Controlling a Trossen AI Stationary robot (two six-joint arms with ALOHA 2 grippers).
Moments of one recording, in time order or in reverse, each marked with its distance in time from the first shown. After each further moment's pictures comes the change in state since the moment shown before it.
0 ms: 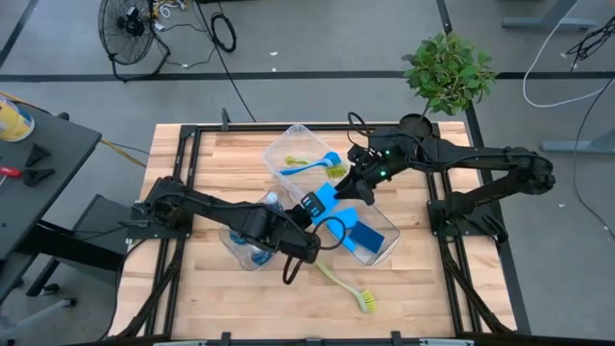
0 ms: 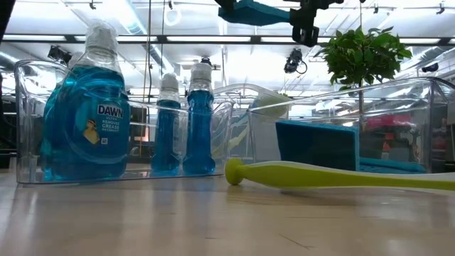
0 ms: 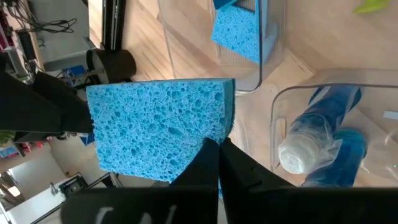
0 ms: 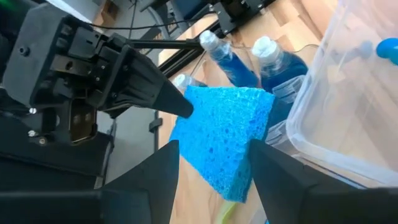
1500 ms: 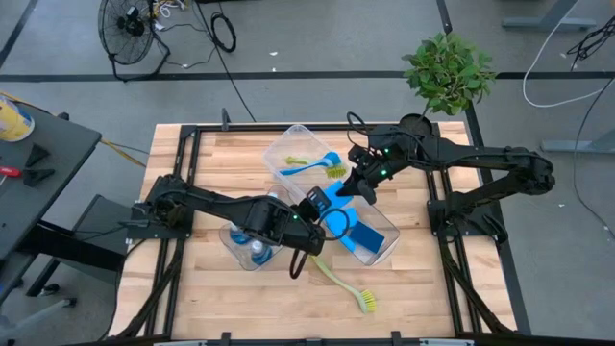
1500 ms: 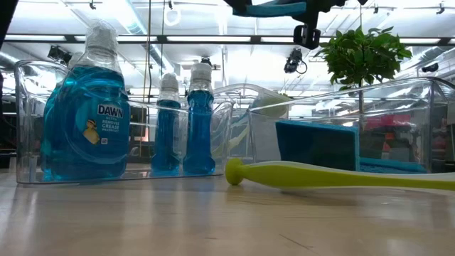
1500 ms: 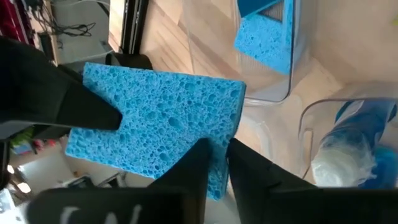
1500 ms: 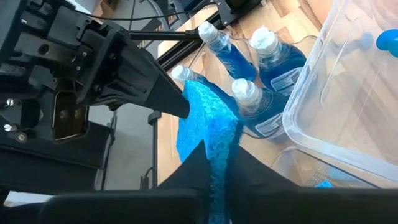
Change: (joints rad) left arm 0.034 0.000 0.001 0.099 -0.004 0.064; right arm -0.022 0.000 0.000 -0.036 -0.042 -0.029
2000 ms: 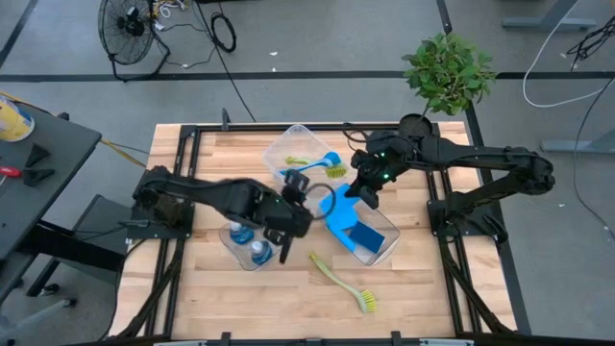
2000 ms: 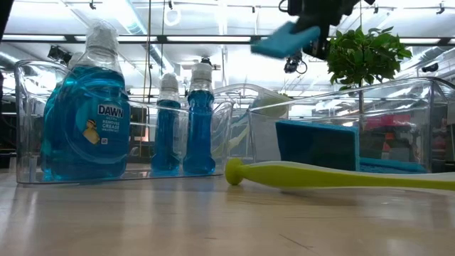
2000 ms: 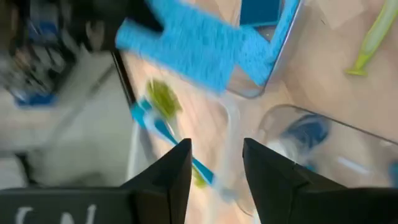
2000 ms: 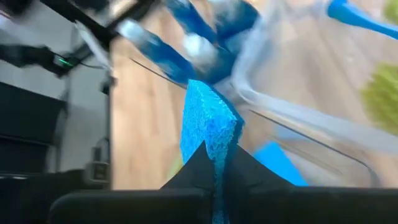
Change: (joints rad) left arm 0.031 -0.107 0.000 -0.114 0.137 -0.375; right arm -0.002 0.001 0.000 -0.191 0.089 -0.142
